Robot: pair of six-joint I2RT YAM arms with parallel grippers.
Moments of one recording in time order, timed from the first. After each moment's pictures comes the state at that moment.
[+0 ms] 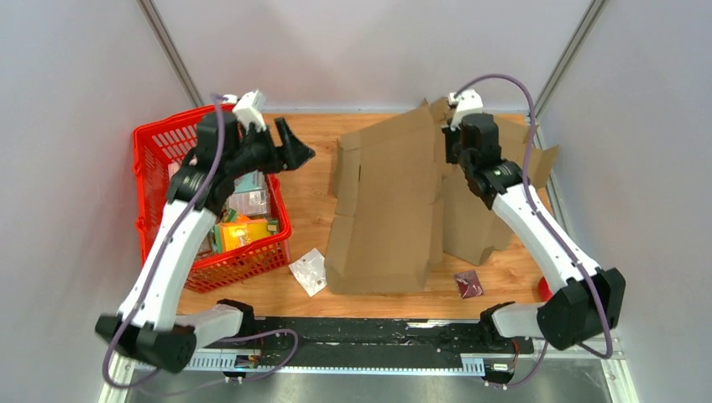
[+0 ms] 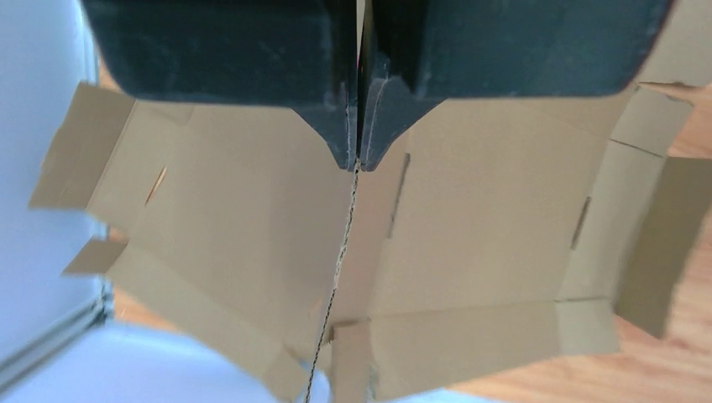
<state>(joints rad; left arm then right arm) -0.26 1.06 1.32 -0.64 0.36 -0.47 0.40 1.37 1.31 -0.32 0.29 -0.04</state>
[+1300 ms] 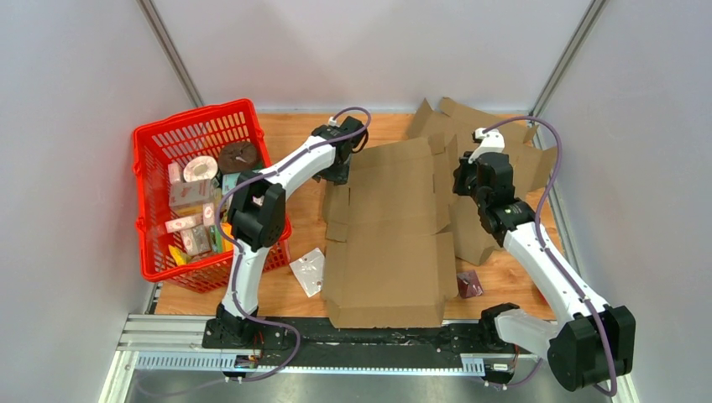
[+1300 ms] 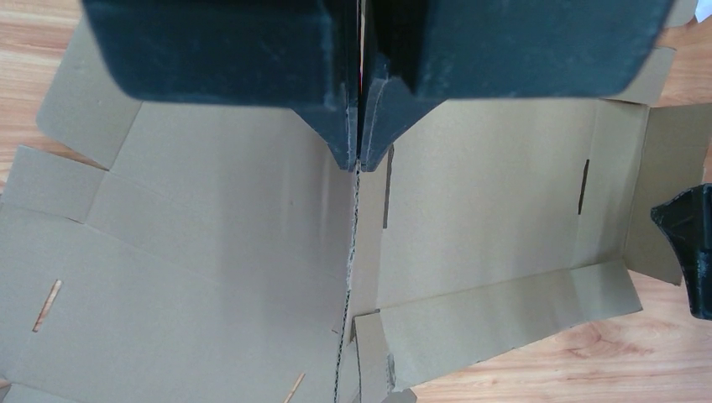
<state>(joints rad) -0.57 2.17 1.89 -0.99 -0.43 -0.42 0.28 1.10 0.86 -0.17 0.14 0.23</state>
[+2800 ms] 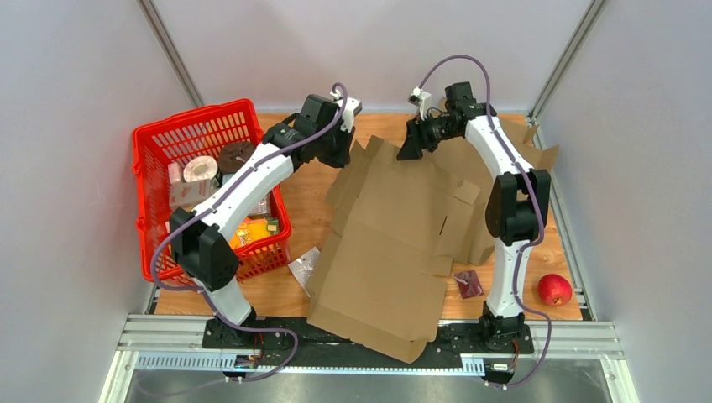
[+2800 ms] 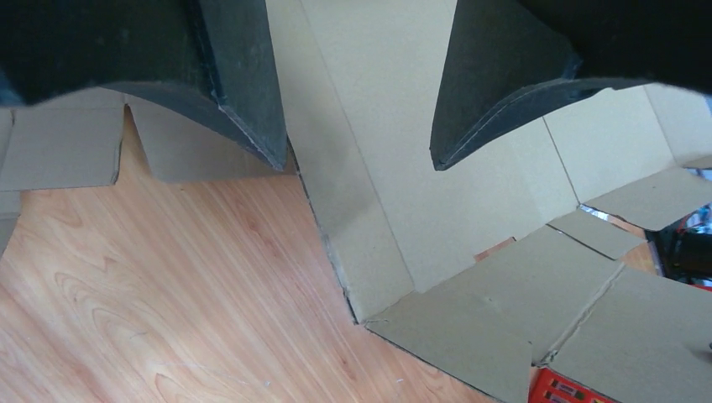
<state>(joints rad) -0.56 1.71 1.71 -0.73 0.10 -0.10 0.17 2.10 1.94 -0.83 -0.84 -0.37</state>
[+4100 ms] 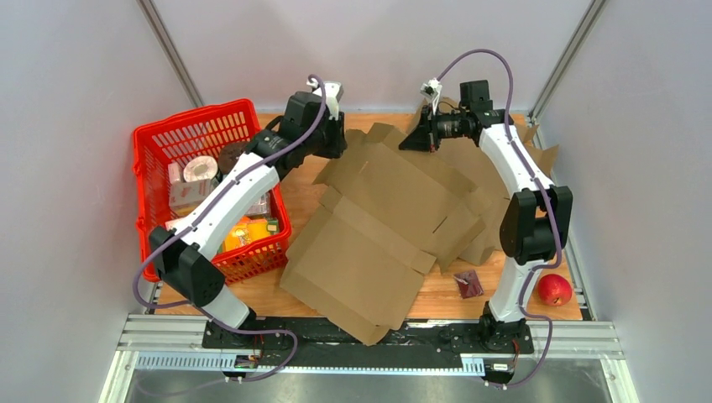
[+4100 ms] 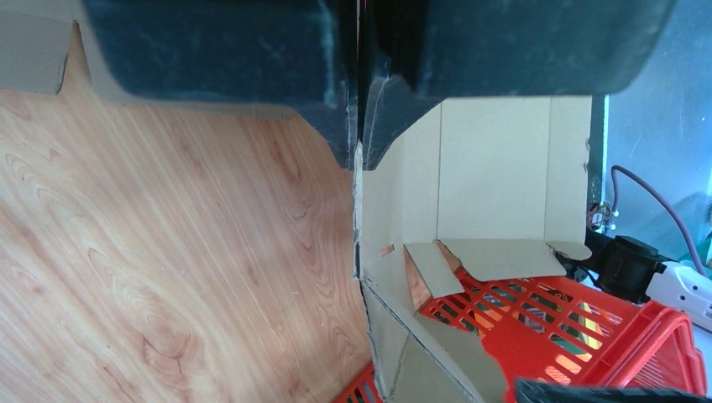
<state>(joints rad) -0.56 1.57 1.61 -0.60 -0.05 -0.24 0.14 1.89 1.75 -0.62 -1.14 -0.31</state>
